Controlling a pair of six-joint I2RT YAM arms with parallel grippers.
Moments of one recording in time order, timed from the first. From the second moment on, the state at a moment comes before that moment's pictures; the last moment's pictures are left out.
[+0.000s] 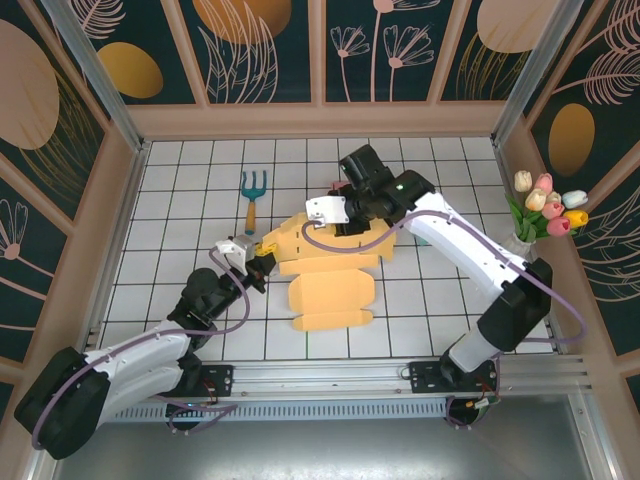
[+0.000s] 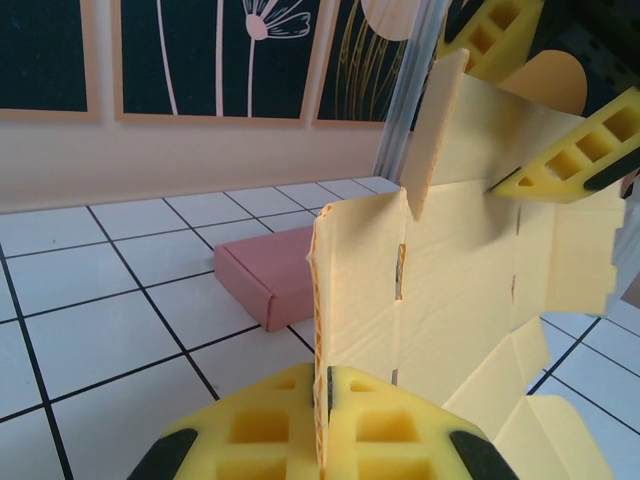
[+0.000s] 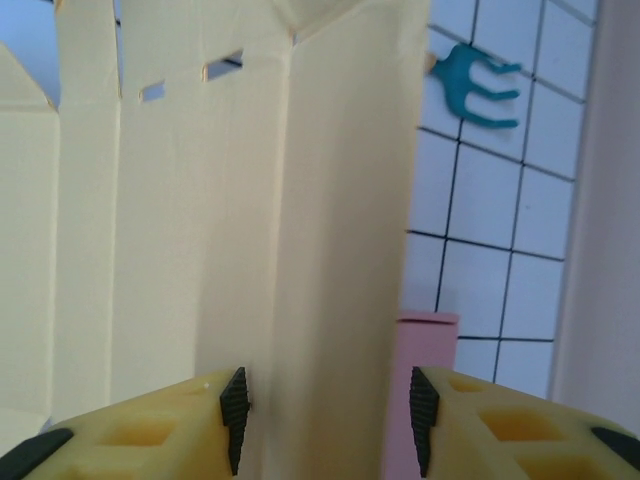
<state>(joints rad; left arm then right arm) -0.63 0.95 0.14 0.80 0.10 -0.22 0.71 1.58 1.56 -0.94 -0.13 -1.13</state>
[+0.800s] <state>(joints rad) -0.63 0.96 0.14 0.81 0.08 -0.22 0.67 1.61 1.65 -1.08 -0.09 -1.14</state>
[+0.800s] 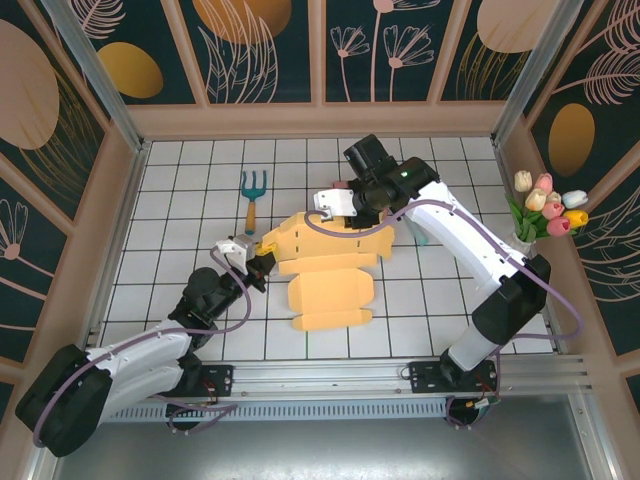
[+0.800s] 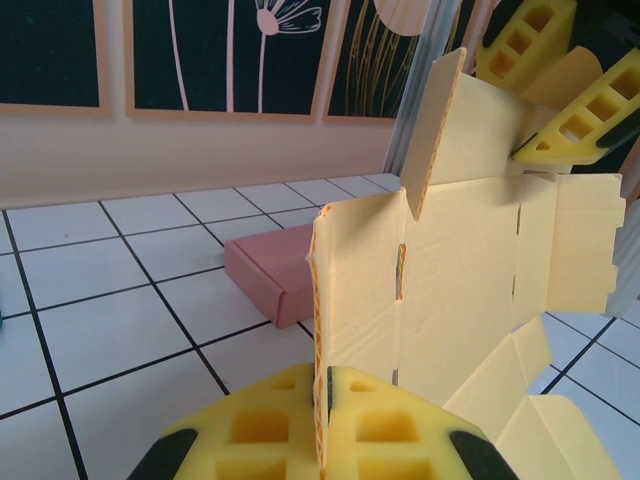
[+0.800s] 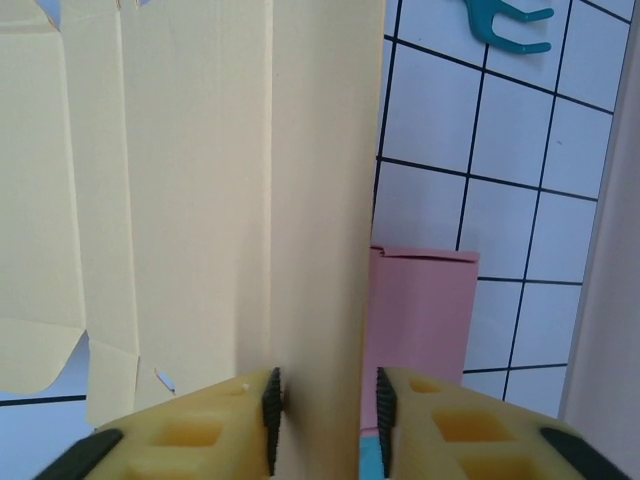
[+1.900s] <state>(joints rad) -0.83 0.94 0.41 0.35 -0.09 -0.70 0.66 1.68 1.66 -1.10 -0.02 -1.08</state>
